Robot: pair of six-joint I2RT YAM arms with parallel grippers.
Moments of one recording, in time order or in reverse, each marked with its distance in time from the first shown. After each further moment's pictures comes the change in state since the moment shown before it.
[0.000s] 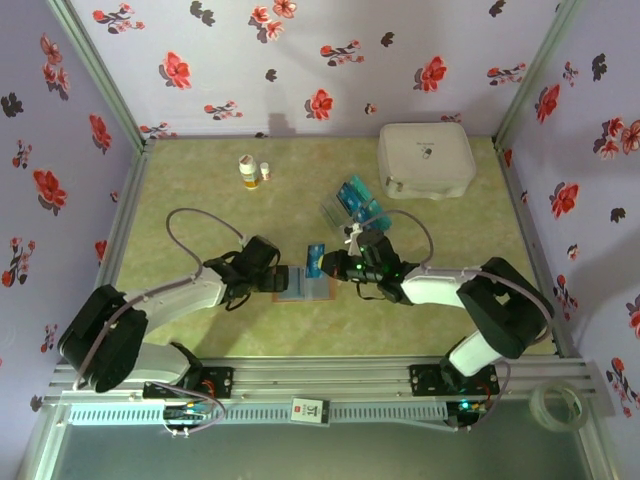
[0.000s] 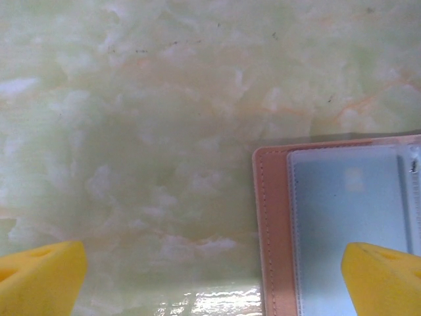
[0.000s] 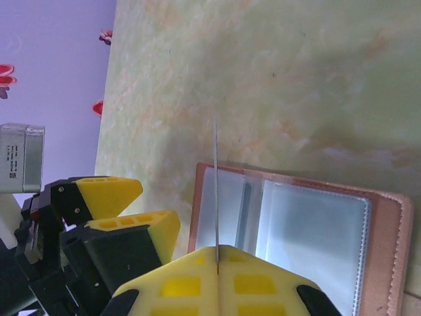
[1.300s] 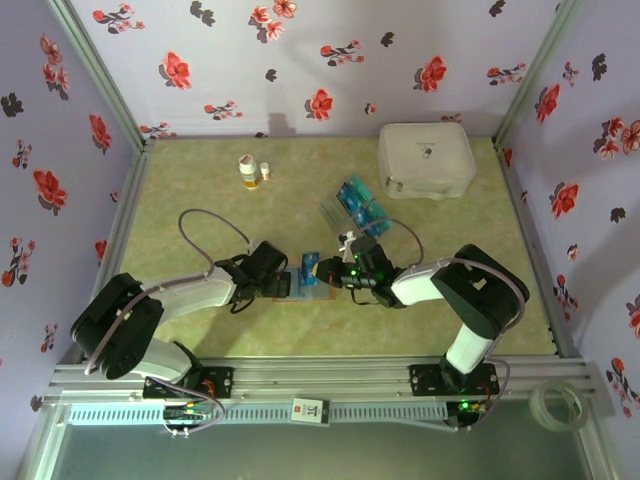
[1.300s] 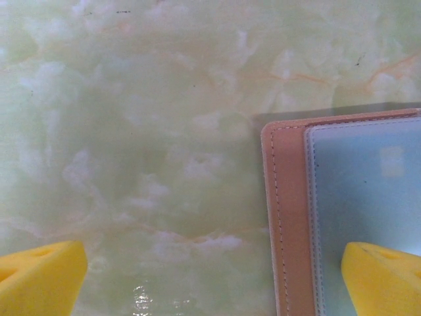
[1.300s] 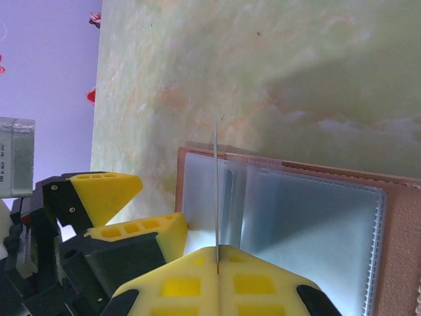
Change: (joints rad) left arm -0.043 0.080 -0.001 0.013 -0.039 -0.013; right arm 0.024 0.151 -0.024 0.177 -0.030 0.055
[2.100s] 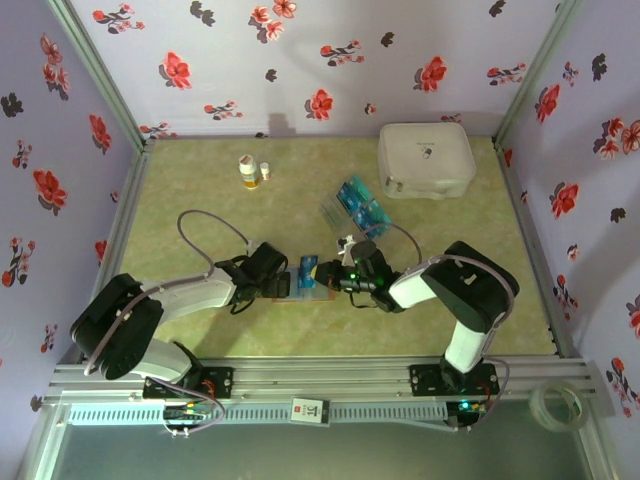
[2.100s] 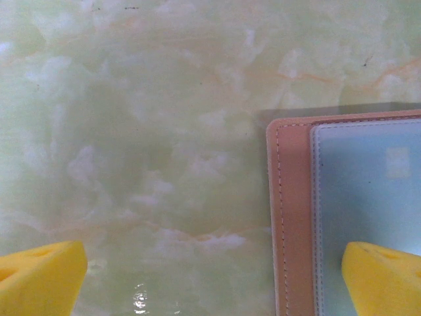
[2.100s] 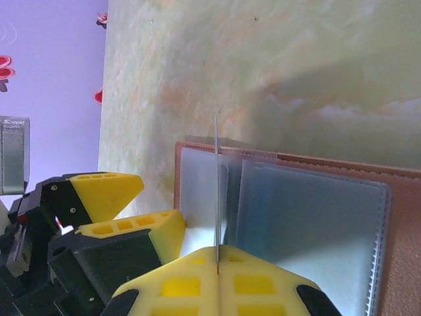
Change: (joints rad) left arm -0.004 -0.002 -0.007 0.002 -0.011 -0.019; right arm 0.009 0.061 -0.031 0.126 -0.007 0.043
